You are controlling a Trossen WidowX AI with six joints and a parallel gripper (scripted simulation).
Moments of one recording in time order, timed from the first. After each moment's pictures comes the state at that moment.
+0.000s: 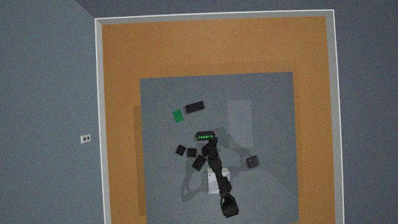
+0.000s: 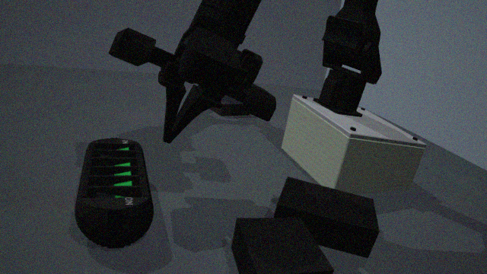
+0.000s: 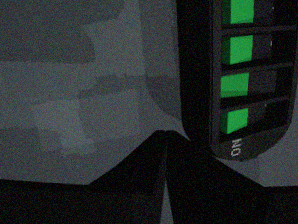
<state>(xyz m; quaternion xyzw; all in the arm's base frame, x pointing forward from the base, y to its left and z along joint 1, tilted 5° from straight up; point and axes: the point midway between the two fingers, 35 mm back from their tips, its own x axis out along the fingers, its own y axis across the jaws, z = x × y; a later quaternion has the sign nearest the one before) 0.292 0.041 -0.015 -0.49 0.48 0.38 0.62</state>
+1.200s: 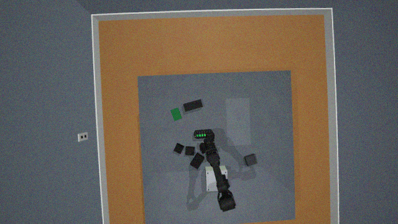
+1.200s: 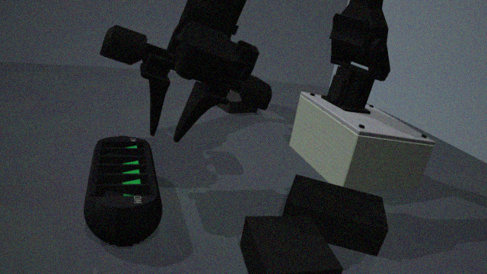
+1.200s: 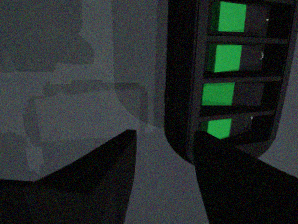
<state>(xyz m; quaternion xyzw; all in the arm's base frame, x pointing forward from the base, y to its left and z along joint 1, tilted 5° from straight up) 0.306 0.039 -0.013 -0.51 0.47 0.42 0.59</state>
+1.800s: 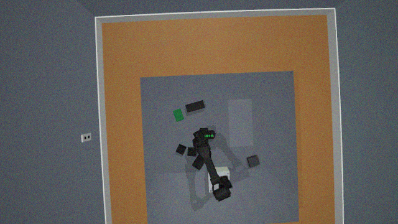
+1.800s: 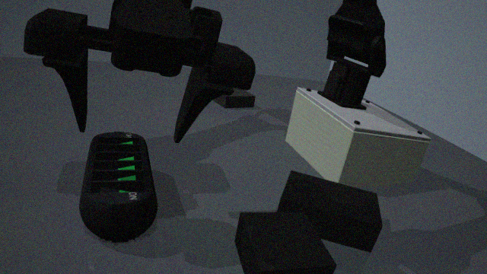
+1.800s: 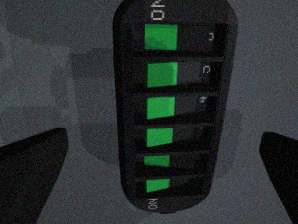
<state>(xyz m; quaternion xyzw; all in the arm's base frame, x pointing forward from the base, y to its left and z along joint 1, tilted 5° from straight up) 0.354 0.090 0.010 -0.49 0.52 0.44 0.54</state>
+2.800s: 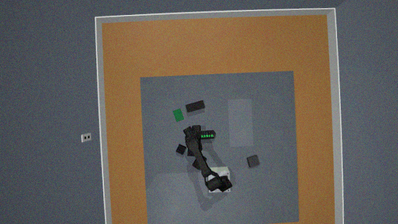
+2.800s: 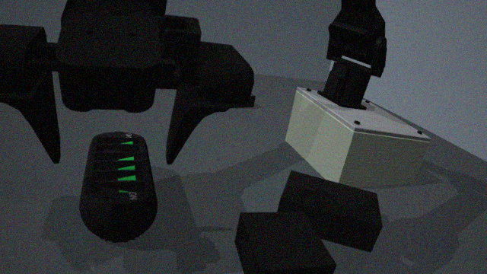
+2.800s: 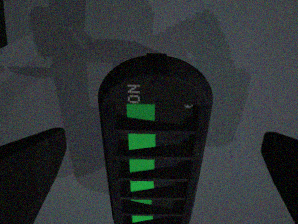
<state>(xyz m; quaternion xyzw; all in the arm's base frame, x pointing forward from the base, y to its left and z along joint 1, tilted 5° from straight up) 0.377 0.136 0.009 -0.49 0.56 0.45 0.49</state>
